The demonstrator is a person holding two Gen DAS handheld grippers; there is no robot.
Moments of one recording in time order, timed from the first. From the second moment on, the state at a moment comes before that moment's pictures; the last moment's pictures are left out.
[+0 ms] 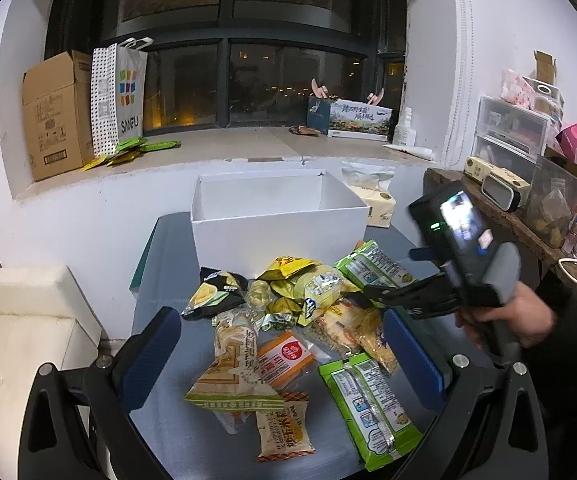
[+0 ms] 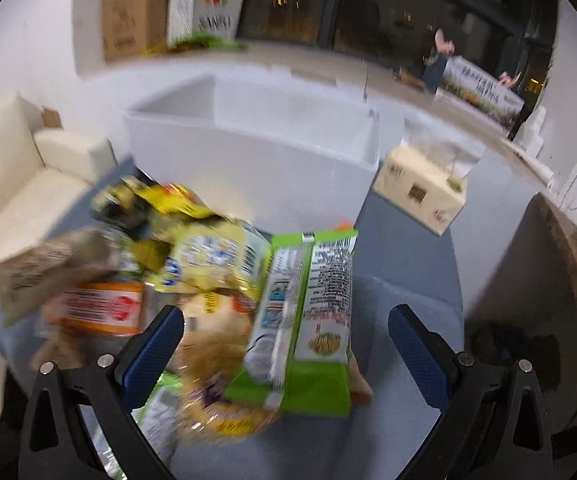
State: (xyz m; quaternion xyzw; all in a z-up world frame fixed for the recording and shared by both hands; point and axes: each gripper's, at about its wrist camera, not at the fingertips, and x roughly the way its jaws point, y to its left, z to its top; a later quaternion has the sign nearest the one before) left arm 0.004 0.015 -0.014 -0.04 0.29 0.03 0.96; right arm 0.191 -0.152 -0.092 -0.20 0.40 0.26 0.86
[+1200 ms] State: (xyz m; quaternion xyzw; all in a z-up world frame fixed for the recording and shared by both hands) left arm 0.104 0.053 -0.132 -0.05 0.52 0.02 0.85; right arm 0.123 -0.239 -0.023 -0.07 0.33 0.30 0.89
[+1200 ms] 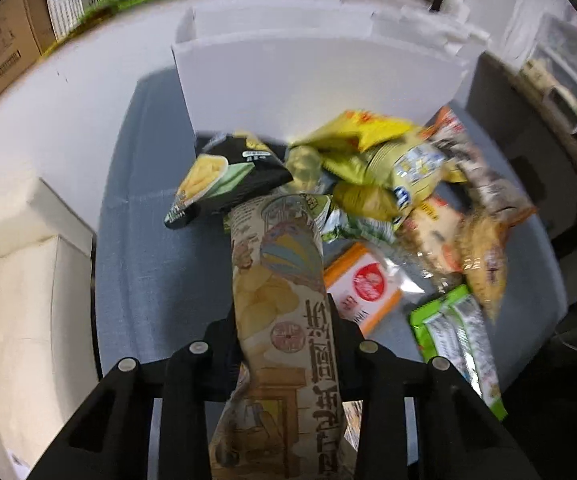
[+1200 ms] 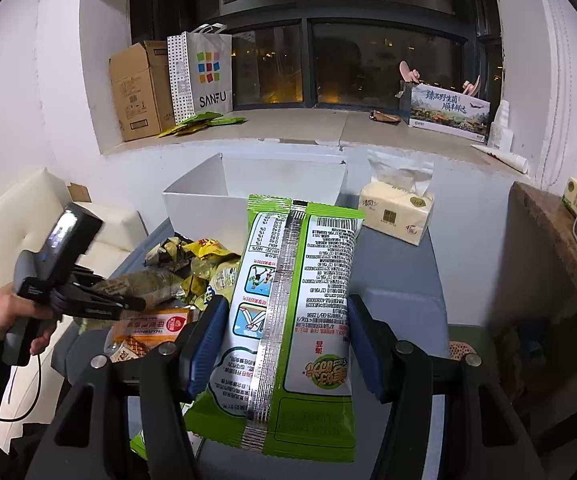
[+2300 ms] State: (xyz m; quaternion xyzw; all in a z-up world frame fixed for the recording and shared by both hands) left arm 0.340 0.088 -0.039 -0.06 0.36 0.06 0.93; right arm 0.369 -0.082 -0.015 -0.06 0.37 0.29 0.88
